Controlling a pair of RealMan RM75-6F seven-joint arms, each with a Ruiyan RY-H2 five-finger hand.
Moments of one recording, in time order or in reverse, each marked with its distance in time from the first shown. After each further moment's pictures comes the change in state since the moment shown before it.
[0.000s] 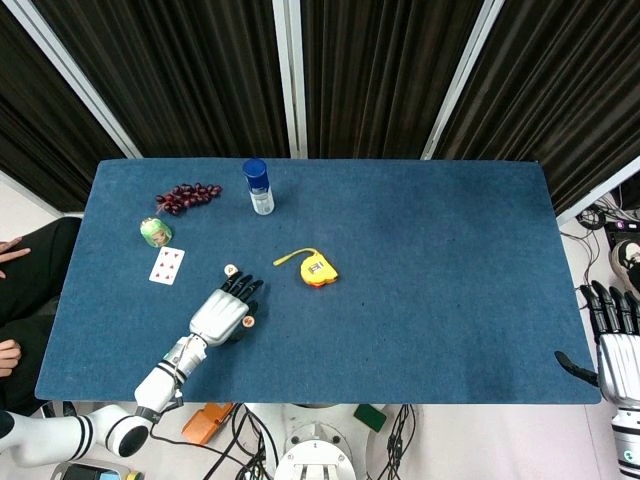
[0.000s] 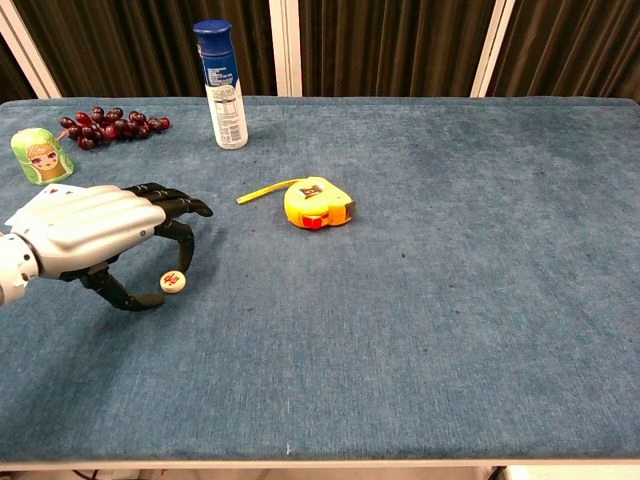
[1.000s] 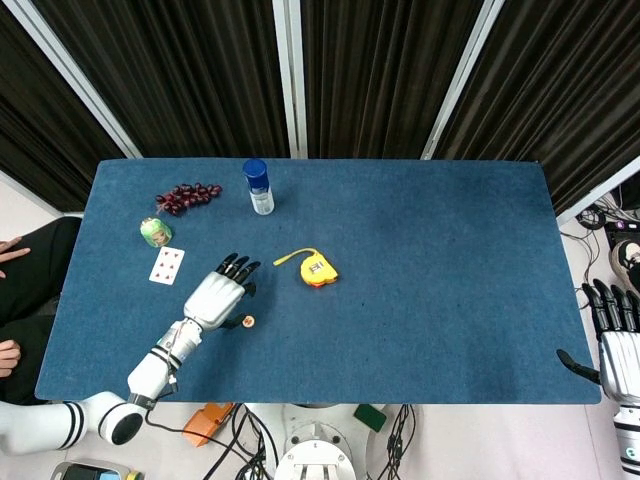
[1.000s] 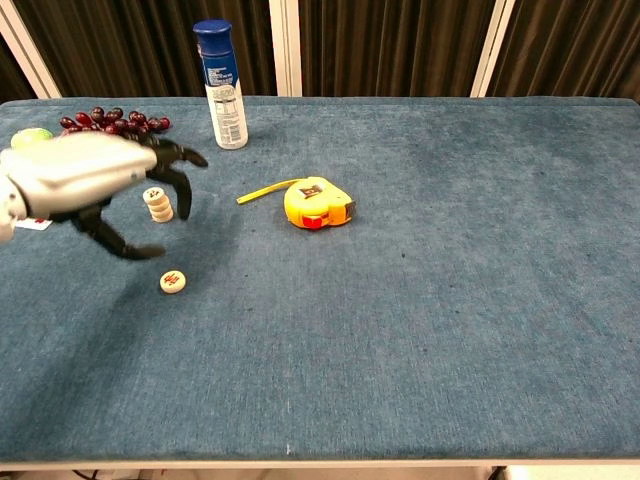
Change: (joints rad) left arm -0.060 0.084 -0.009 -0.075 -0.036 0.032 -0.025; right arm 0.008 0.004 0.003 0.013 0.013 -0.014 0.019
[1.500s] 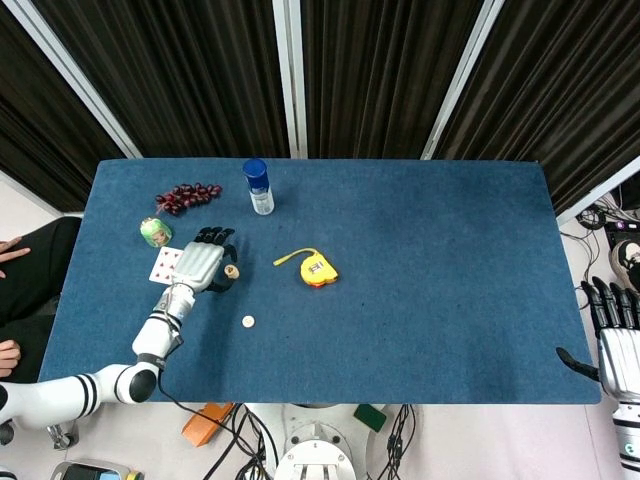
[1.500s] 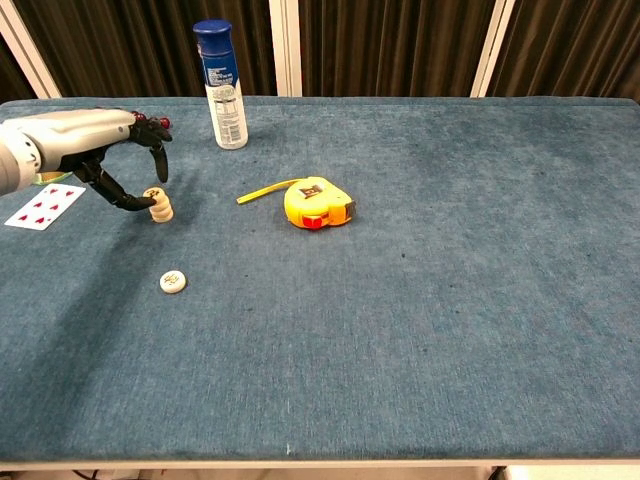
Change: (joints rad) left arm -0.077 0.001 -0.164 0.081 -0.348 -0.141 -0.065; right arm 0.011 0.007 0.006 -0.012 0.012 -0.019 -0.013
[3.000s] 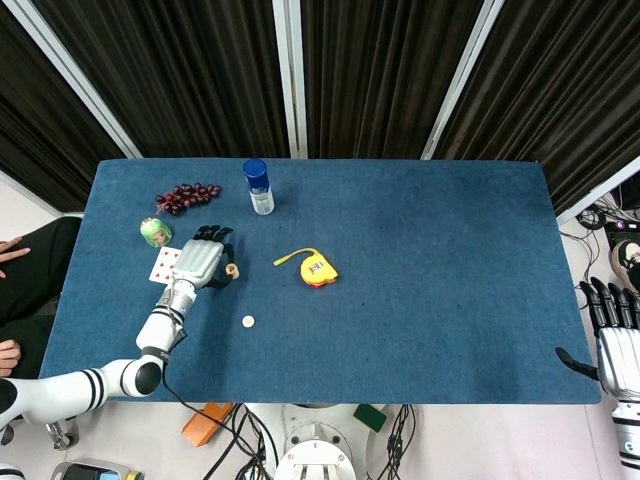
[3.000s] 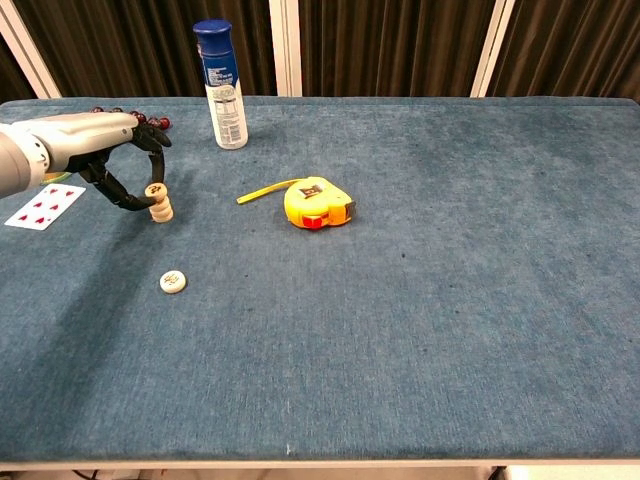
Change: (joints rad) left arm -0.024 -0.035 -0.021 0.072 -0.083 -0.049 0.024; right arm 0.006 -0.006 0.000 0.020 0.009 -0.017 0.018
